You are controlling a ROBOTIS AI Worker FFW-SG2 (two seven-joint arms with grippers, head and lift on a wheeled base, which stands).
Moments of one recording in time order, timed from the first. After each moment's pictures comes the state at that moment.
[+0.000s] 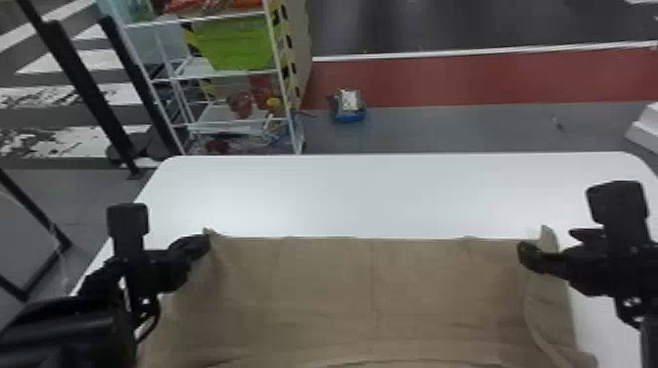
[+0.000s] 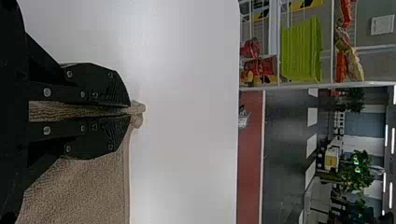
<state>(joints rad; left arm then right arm) 0.09 0.09 0.39 -1.83 -0.11 0.72 -0.46 0.02 -0.04 -0.06 -1.87 0.39 0.82 0.48</state>
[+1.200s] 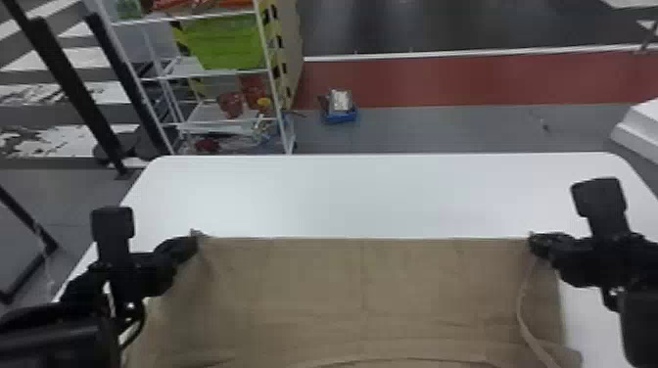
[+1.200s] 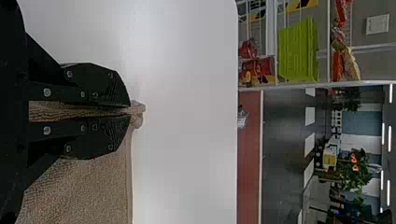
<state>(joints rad) 0.10 0.10 0.40 -1.82 -0.11 0.69 -0.46 -0.08 -0.06 -0.08 -1.72 0.40 0.84 0.50</state>
